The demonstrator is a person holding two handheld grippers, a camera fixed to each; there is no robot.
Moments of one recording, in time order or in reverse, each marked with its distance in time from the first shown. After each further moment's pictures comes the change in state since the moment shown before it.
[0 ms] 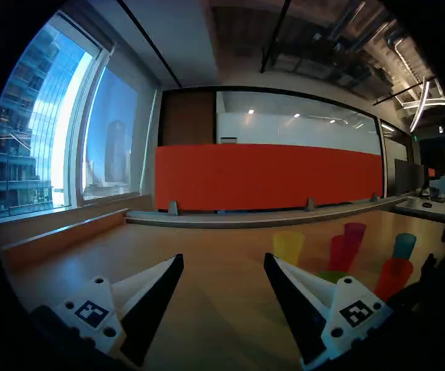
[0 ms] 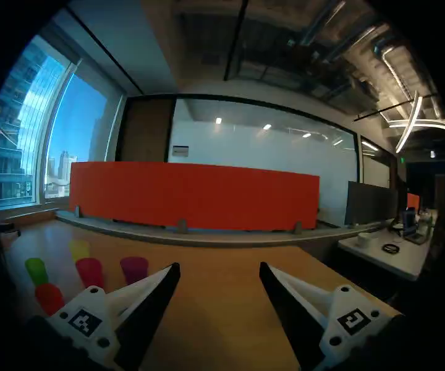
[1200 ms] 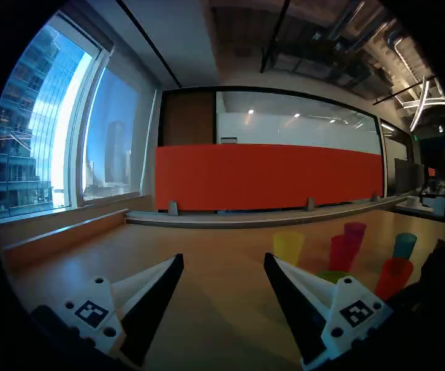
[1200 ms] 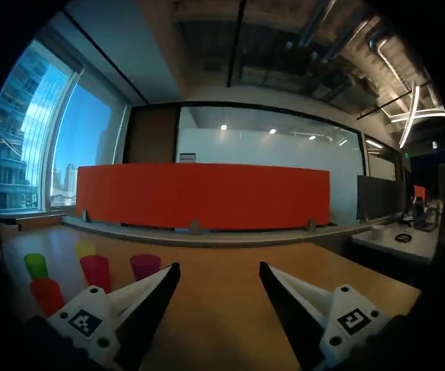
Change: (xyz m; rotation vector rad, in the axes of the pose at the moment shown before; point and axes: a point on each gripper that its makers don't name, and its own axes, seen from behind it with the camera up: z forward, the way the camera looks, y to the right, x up) left arm 0.000 -0.001 0.000 0.001 0.000 0.002; right arm -0.042 -0.031 0.023 0.042 0.054 0.049
